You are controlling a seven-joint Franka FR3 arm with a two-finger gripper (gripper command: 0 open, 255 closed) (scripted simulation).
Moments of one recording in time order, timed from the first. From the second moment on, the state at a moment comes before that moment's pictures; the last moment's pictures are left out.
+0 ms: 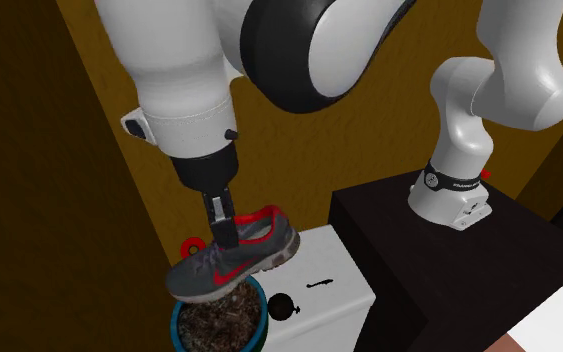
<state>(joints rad) 0.14 0.26 0.04 -1.90 -0.09 2.06 0.22</state>
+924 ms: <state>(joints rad) 0.15 0.40 0.04 -1.85 -0.10 2.15 0.24</state>
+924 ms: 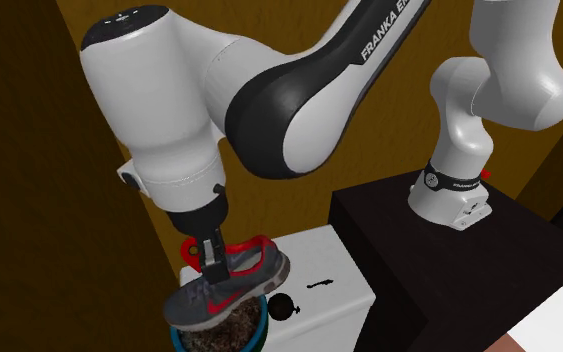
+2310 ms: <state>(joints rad) 0.16 0.49 0.03 -1.87 -0.11 2.26 0.25</state>
